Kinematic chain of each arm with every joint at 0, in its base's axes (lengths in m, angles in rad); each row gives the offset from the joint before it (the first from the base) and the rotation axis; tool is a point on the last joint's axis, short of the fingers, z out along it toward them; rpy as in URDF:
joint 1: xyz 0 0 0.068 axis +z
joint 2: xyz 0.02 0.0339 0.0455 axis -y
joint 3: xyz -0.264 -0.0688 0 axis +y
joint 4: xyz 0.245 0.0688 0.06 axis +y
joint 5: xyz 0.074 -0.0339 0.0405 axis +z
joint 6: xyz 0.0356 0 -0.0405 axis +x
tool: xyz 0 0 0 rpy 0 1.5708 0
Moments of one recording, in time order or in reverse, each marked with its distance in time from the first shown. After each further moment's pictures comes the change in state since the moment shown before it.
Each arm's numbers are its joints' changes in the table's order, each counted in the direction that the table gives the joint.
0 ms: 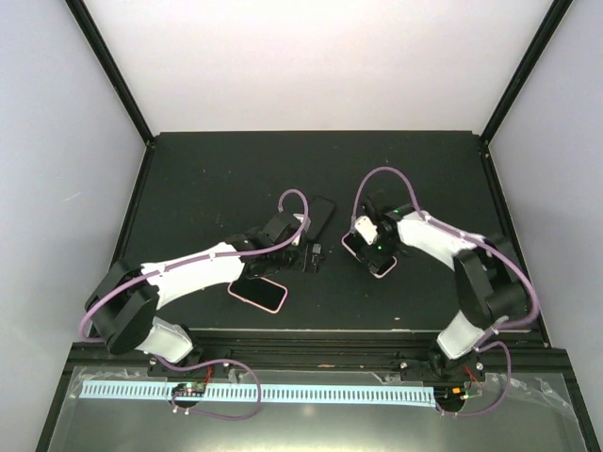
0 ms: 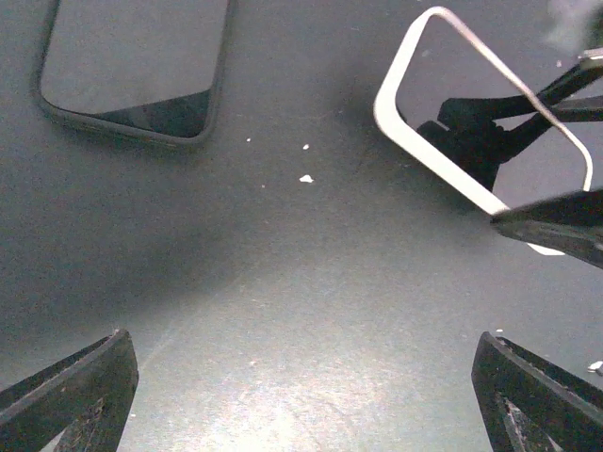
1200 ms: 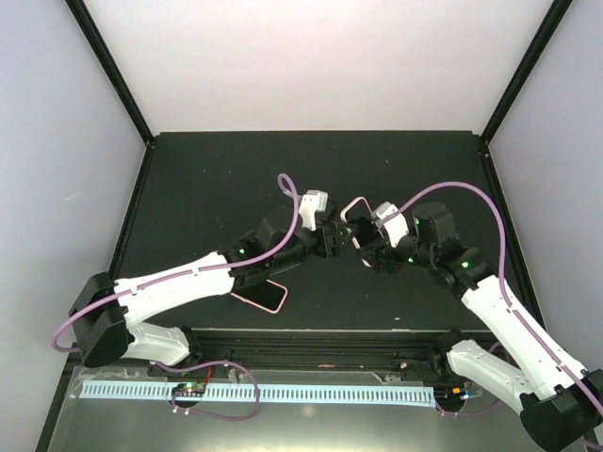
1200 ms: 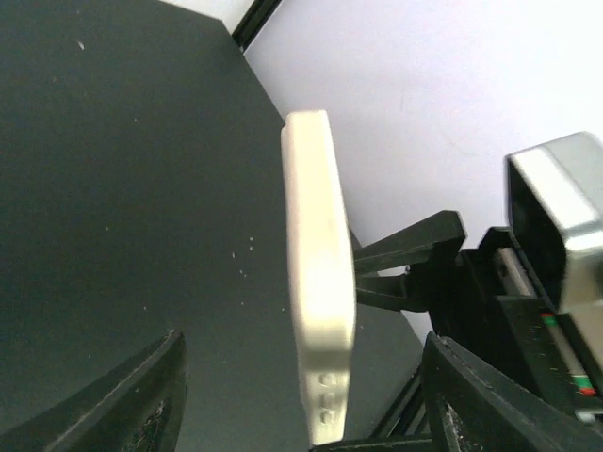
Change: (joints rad) left arm -0.154 0.151 -0.074 -0.372 0.005 -0.159; right arm -0.001 0.790 0.201 -0.157 0.341 0.108
